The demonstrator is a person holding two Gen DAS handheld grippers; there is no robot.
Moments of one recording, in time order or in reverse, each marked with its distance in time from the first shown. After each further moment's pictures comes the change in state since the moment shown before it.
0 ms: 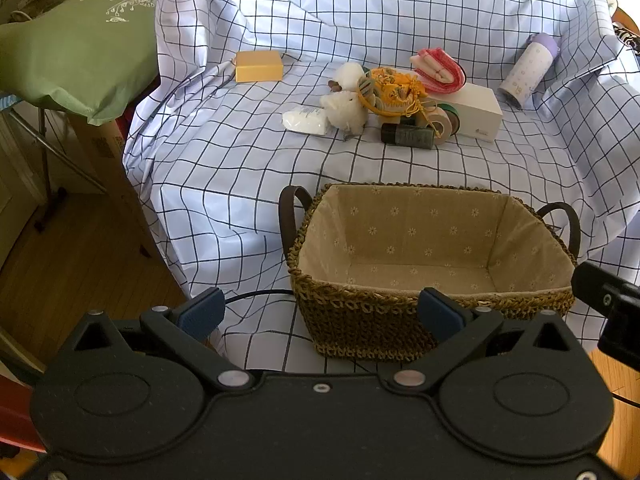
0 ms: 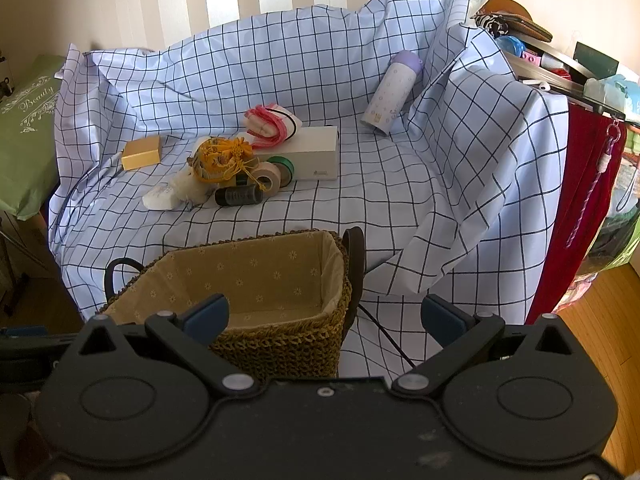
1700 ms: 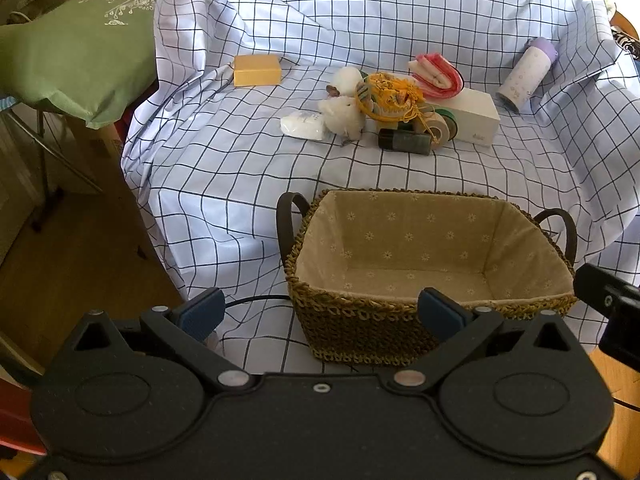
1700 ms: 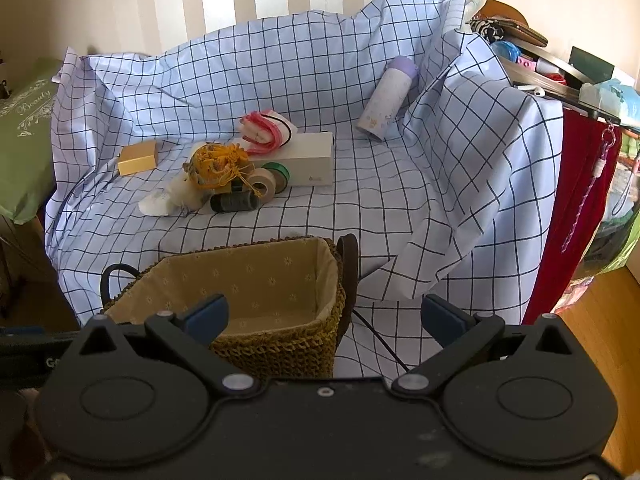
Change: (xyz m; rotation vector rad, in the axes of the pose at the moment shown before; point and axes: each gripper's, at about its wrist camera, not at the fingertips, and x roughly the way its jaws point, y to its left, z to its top) left arm -0.001 0.002 0.002 -0.005 -0.002 -0.010; right arm -0.002 -0.003 0.003 0.002 -0.007 -0.008
